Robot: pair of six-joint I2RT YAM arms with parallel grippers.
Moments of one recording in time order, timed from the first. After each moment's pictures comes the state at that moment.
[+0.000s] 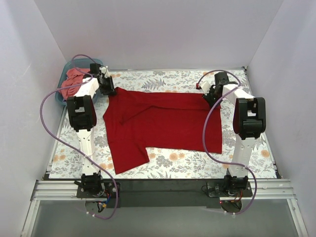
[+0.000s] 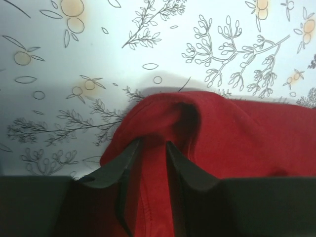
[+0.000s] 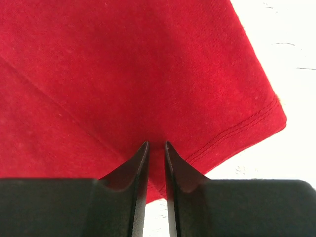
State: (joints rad) left arm 0.06 2.42 2.03 -0.61 0.30 -0.11; right arm 0.07 2.08 1.52 -0.60 -0.21 -0.81
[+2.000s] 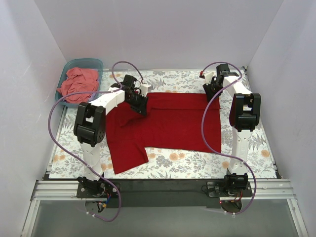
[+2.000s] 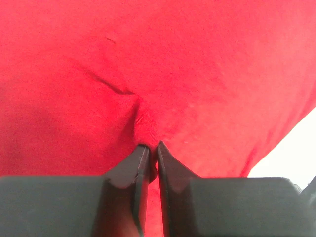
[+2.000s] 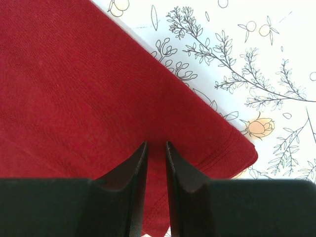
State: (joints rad) left arm -0.32 2.04 1.56 -0.66 0.53 0.21; right arm 0.04 2.31 1.90 -0.77 -0.31 -0.58
